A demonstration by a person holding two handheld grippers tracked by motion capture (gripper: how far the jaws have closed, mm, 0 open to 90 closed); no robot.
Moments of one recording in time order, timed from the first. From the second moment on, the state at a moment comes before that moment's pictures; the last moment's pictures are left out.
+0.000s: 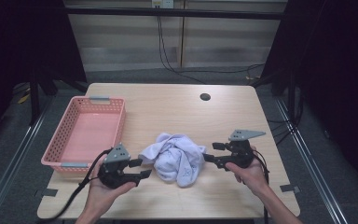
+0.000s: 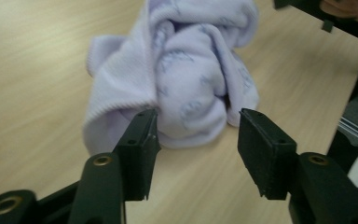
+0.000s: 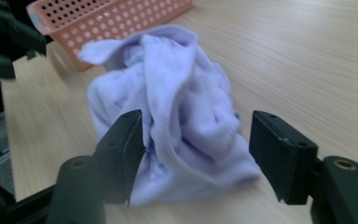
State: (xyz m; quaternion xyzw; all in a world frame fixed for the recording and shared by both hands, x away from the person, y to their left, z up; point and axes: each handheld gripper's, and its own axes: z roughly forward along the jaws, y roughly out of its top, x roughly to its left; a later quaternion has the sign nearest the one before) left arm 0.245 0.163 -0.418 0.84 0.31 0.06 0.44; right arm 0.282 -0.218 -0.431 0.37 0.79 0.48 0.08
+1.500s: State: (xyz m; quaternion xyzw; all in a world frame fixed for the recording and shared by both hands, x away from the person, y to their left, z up) left arm 0.298 0.172 -0.390 0.74 0.32 0.07 0.59; right arm 0.324 -0.299 -0.381 0.46 0.69 0.53 0.17
